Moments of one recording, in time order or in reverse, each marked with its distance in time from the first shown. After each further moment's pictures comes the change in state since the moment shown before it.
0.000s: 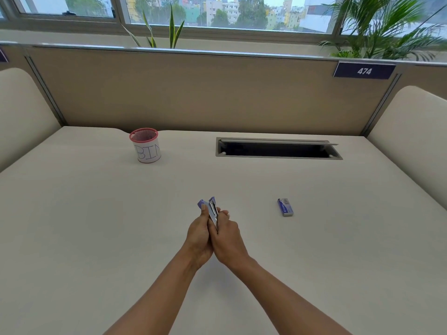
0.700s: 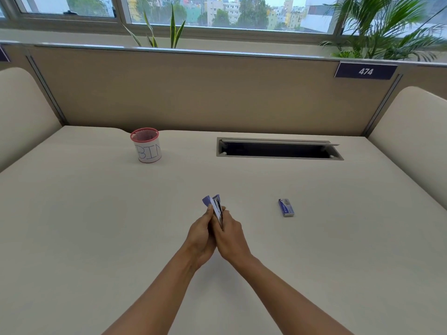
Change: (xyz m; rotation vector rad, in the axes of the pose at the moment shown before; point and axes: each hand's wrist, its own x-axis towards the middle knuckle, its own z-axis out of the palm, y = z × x) left_hand 0.001 0.002 -0.003 0.066 -0.075 0.011; right_hand -0.001 -0.008 -0.009 0.061 -0.007 0.051
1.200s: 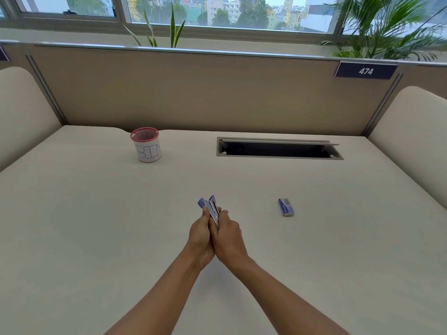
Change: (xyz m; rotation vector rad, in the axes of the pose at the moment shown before) left_hand 0.001 -0.004 0.004 -0.041 0.079 -0.019; right_hand -0.002 -0.003 0.007 -0.098 0.055 0.000
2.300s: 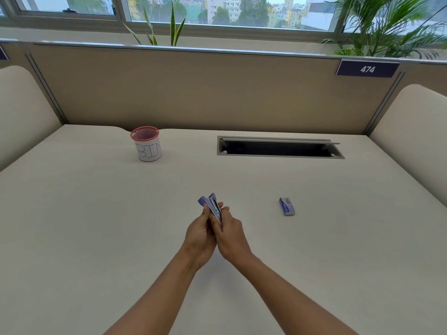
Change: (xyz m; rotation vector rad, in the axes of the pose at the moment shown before) left_hand 0.001 0.004 -0.009 -0.058 -0.058 0.019; right_hand 0.004 0.008 -0.004 0.095 -0.046 -0.080
